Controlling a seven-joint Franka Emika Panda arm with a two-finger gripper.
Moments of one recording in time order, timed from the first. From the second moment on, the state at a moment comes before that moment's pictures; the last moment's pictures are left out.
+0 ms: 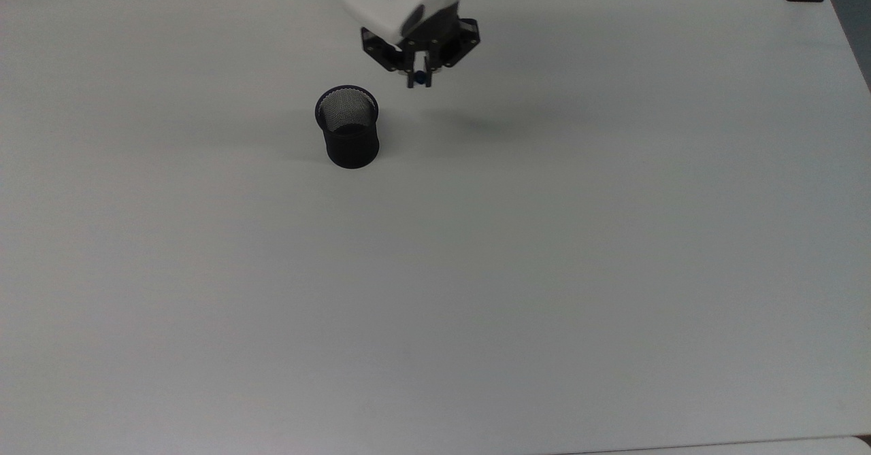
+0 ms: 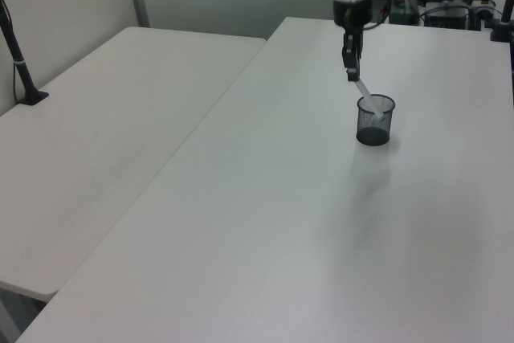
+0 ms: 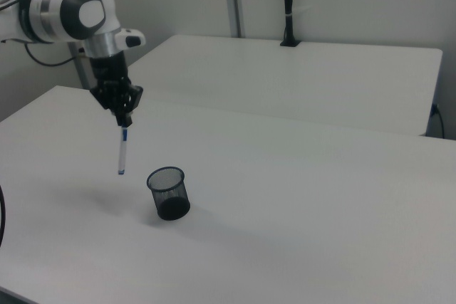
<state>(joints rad) 0.14 0.18 0.06 -1.61 -0.06 1.72 0.05</state>
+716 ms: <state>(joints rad) 0.21 0.33 0.06 -1.70 -0.06 1.83 0.14</state>
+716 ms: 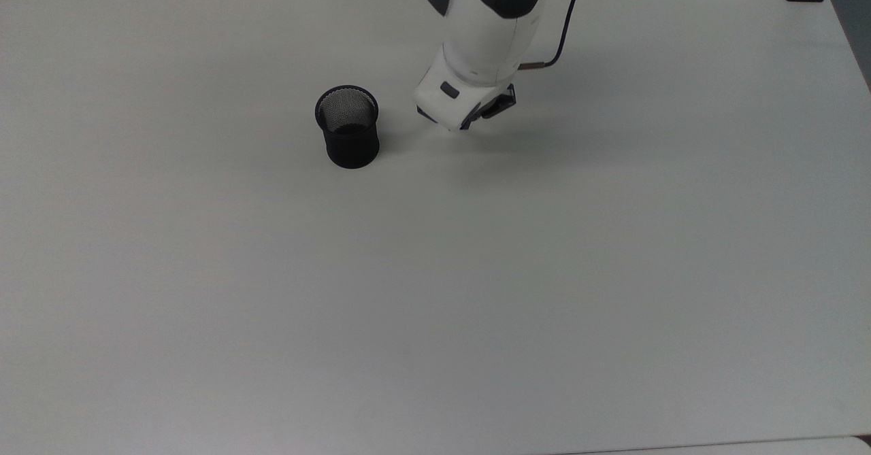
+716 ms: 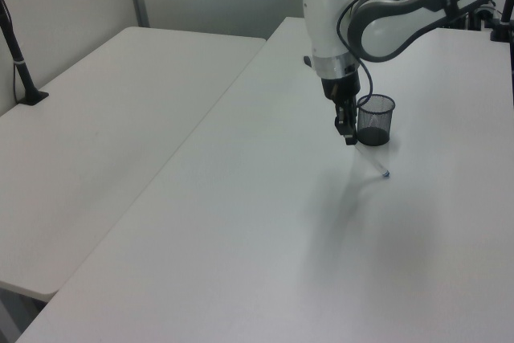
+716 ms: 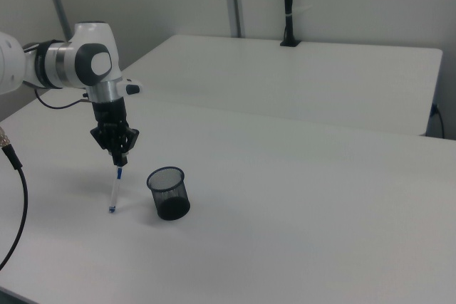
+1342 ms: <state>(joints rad) 0.21 0.35 0.06 -1.68 -0.09 1.86 0.18</state>
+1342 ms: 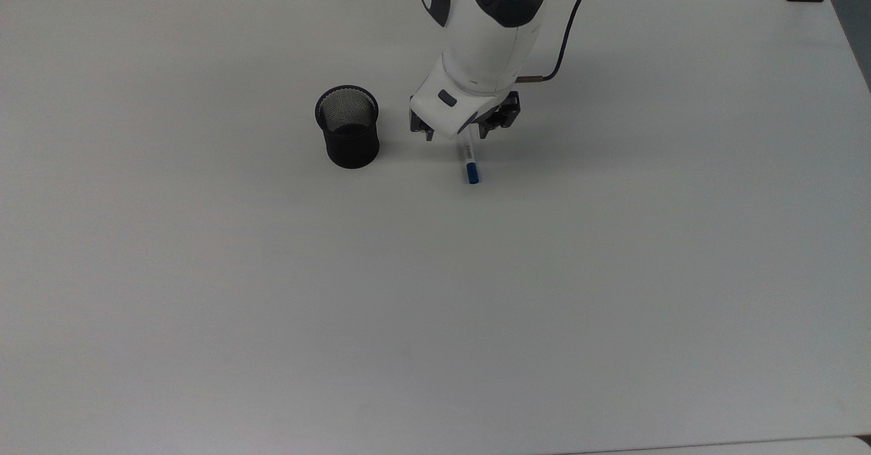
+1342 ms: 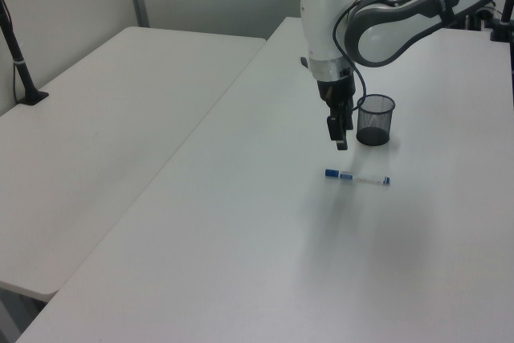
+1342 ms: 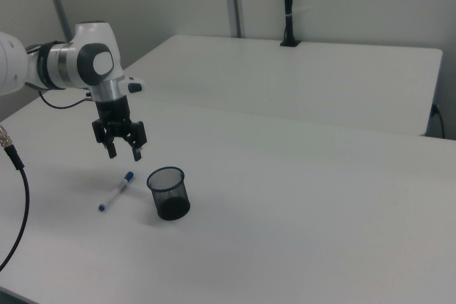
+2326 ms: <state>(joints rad) 0.05 0.05 0.04 -1.66 -0.10 1.79 0.22</state>
